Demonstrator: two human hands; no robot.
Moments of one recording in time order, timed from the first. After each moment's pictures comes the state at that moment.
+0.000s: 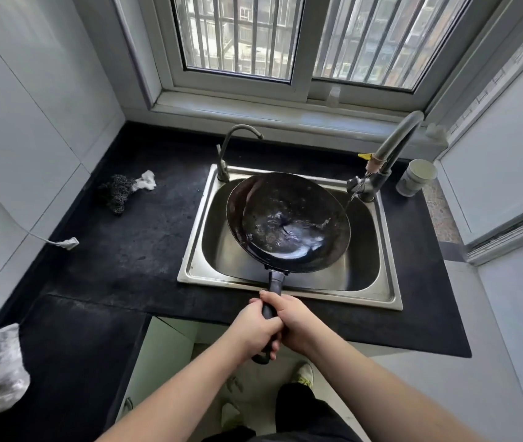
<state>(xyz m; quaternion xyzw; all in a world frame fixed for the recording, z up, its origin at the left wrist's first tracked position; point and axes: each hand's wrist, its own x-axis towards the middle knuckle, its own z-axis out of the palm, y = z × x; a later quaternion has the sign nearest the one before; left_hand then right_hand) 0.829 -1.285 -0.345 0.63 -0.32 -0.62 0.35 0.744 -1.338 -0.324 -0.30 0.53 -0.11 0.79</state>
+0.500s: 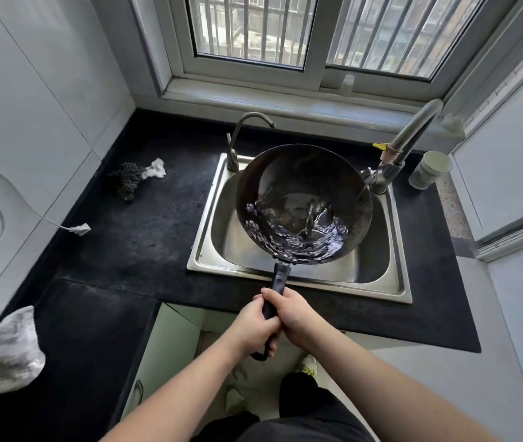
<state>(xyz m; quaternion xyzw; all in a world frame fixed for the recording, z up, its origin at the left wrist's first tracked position) 0.838 -1.265 -0.353 0.61 -0.35 -0.61 0.37 0.756 -1.327 -0.351 -0.36 0.56 -0.15 0.74</state>
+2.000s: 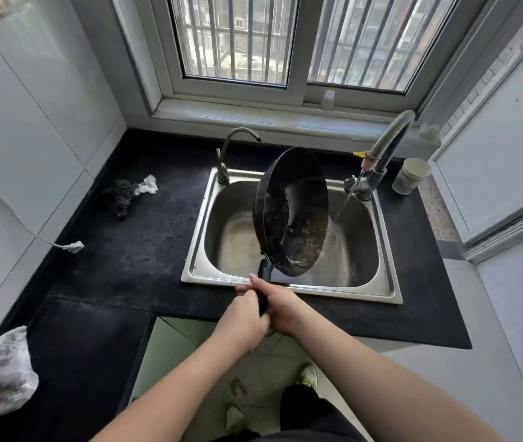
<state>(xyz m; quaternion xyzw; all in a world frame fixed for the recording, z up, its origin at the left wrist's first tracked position) 0.850 -1.279 -0.317 0.77 -0.49 -0.37 0.13 0.770 -1.345 -0.338 -0.24 0.47 -0.14 0.84</state>
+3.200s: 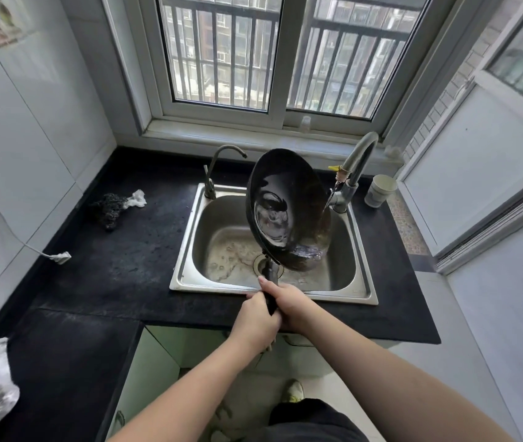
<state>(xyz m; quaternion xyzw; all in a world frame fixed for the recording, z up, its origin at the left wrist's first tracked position) 0.810 -1.280 -0.317 0.73 -0.46 -0.42 0.27 0.729 -1.353 -0.332 -0.34 0.52 -0.15 0.77</state>
